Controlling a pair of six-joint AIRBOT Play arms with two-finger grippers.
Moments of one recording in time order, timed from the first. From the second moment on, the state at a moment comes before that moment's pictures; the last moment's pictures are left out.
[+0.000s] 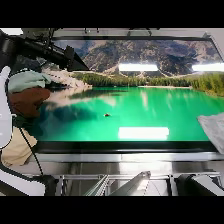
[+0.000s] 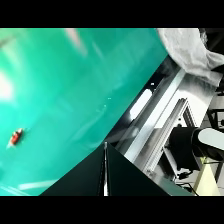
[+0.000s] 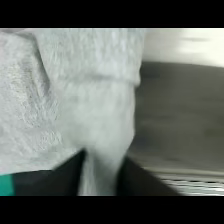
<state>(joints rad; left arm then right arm) -0.06 -1.77 1.96 0.61 -1.65 -1.27 -1.36 -1.06 0.81 -1.49 1.20 1.76</state>
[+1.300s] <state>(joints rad) 0.10 -1.14 0.98 0.60 -1.45 -1.13 -0.10 -0.95 0.79 -0.76 1.12 1.42</state>
